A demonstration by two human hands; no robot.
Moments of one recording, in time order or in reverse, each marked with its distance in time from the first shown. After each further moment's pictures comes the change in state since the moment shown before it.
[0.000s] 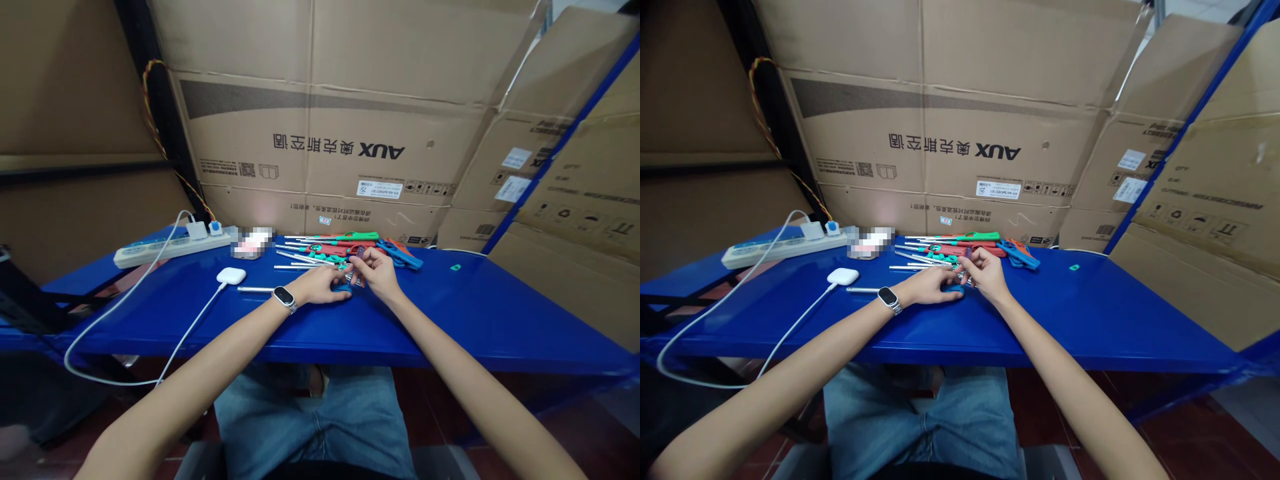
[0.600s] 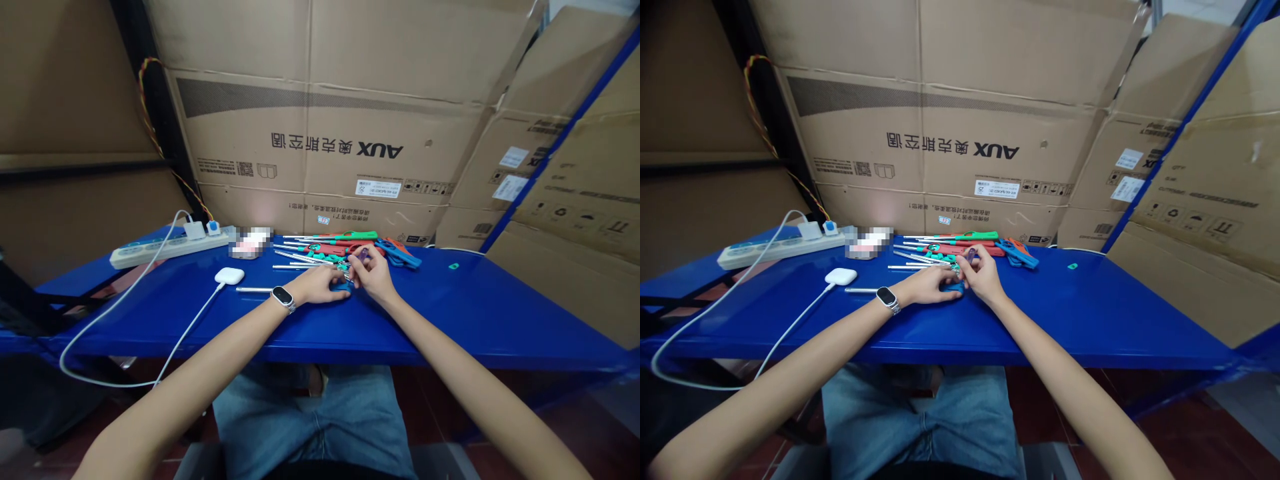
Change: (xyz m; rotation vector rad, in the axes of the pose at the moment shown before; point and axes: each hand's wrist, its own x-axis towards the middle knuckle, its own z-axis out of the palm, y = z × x) left_hand 0.000 0.000 0.000 -0.014 0.014 0.027; right_hand -0.002 0.002 0.005 -0.034 -0.016 -0.074
